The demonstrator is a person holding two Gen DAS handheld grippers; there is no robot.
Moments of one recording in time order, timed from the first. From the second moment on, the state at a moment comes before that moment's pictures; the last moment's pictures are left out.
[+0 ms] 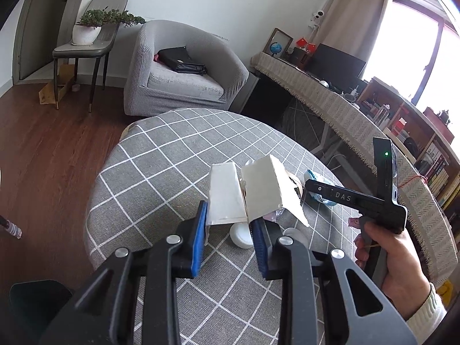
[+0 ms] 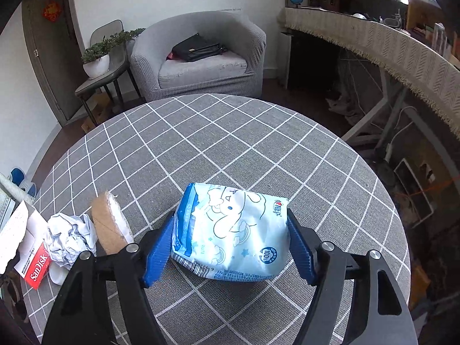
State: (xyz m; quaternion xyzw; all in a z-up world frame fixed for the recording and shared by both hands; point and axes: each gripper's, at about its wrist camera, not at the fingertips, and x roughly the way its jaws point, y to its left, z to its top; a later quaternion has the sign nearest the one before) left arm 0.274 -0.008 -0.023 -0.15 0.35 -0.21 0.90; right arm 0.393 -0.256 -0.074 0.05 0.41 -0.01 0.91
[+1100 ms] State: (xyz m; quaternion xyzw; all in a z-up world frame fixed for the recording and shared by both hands) left arm 0.147 0.073 -0.012 -0.11 0.35 -0.15 0.92; right arm 0.276 -0.166 -0.053 0.07 0.37 0.10 0.92
